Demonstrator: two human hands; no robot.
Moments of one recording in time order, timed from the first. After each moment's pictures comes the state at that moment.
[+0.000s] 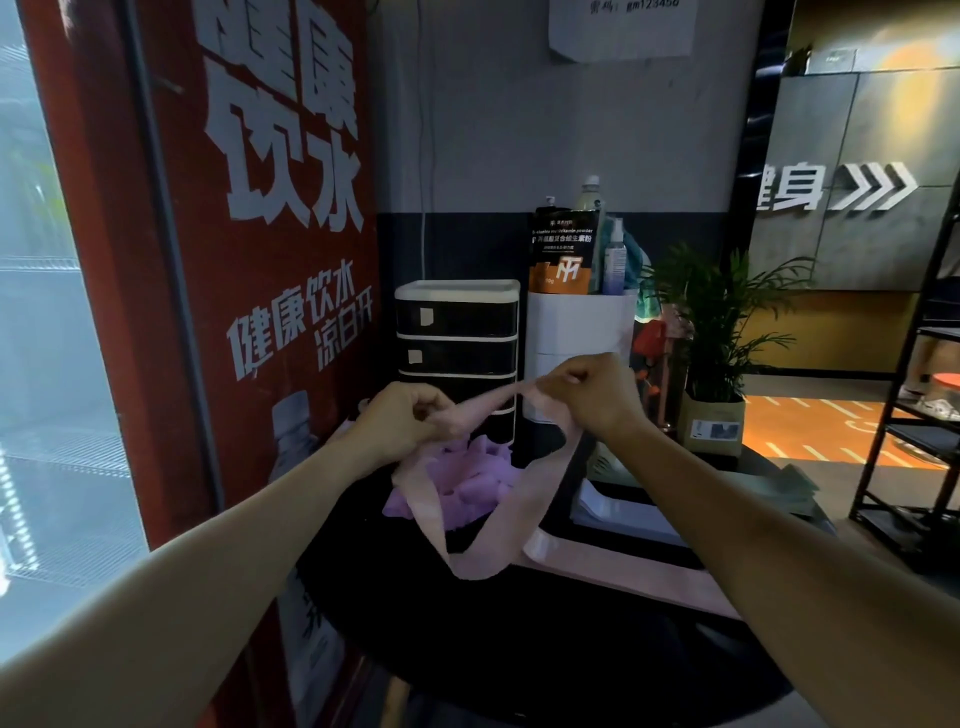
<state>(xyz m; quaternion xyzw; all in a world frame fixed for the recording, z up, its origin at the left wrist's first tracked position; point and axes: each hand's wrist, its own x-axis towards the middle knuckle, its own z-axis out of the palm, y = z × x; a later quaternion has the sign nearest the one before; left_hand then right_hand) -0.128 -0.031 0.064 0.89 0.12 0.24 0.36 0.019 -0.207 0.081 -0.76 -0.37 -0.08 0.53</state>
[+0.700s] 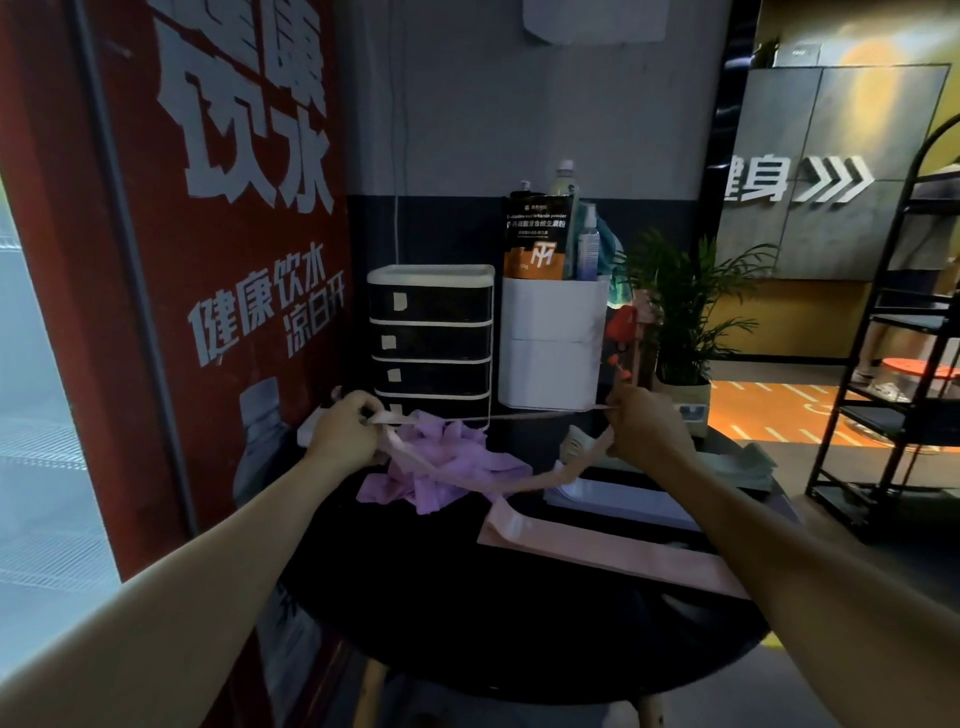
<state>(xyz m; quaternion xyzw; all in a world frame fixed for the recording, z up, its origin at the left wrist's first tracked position) -0.124 -0.018 0.029 0.83 0.30 0.31 0.36 0.053 -0.265 0.043 -0.91 -0.29 -0.14 0.26</state>
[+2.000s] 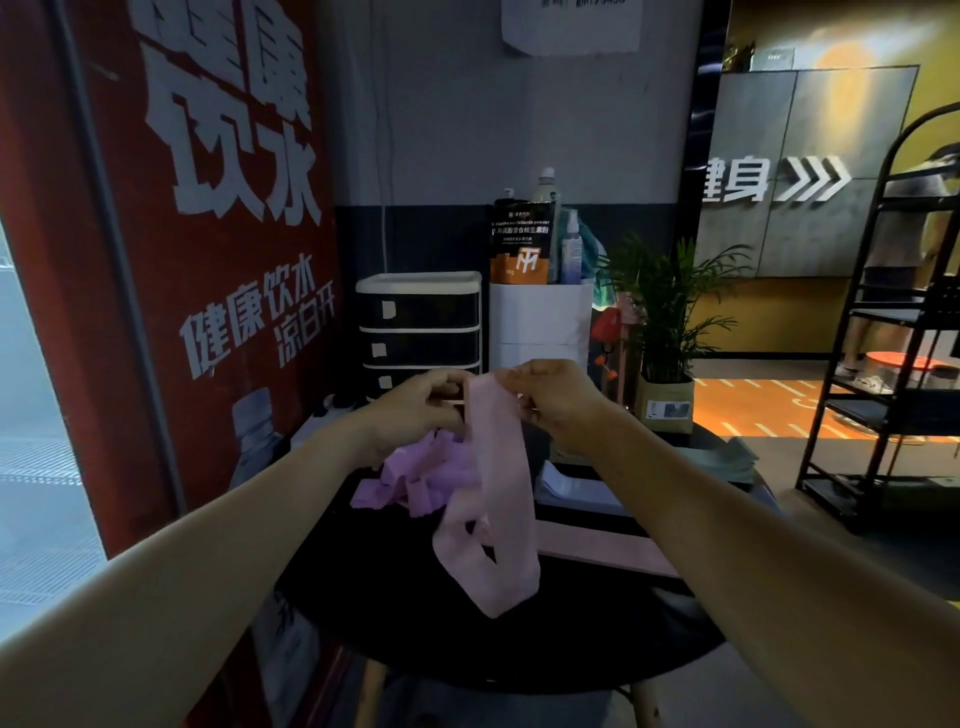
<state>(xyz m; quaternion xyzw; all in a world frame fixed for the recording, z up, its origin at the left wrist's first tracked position) -0.115 -0.081 0.077 0.84 0.05 0.13 0.53 -0.015 -0.222 0.086 -0.65 -0.28 0.18 0.68</state>
